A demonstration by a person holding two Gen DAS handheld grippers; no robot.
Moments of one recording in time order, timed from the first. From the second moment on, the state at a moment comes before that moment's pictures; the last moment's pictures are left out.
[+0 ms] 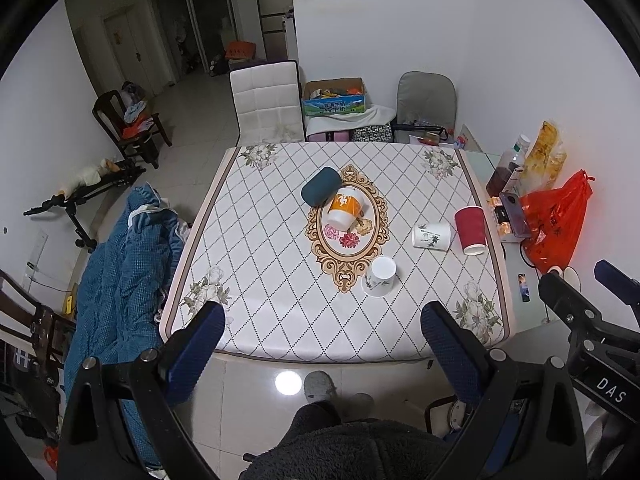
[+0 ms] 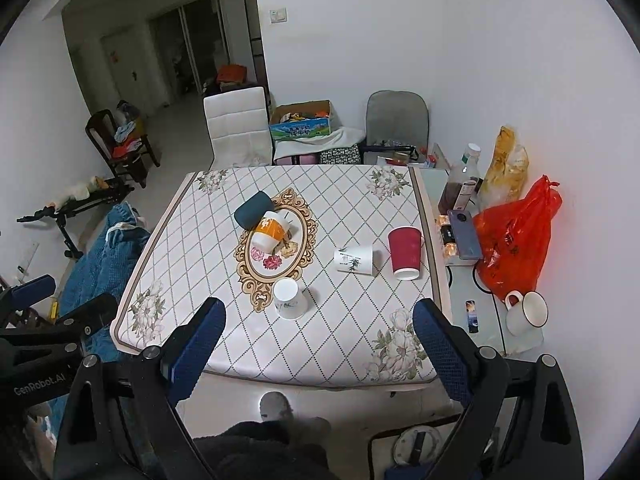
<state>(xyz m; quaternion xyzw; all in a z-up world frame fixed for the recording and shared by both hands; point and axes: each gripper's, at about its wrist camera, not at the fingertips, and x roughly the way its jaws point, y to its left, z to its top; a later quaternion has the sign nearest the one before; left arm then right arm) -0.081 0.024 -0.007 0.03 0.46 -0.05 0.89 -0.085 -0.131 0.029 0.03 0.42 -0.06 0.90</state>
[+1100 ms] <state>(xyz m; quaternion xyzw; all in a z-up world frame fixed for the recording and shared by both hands) -0.080 0.025 -0.012 0.02 0.47 -0.05 0.88 -0.082 -0.137 0.024 0.03 0.43 -0.06 0.90</state>
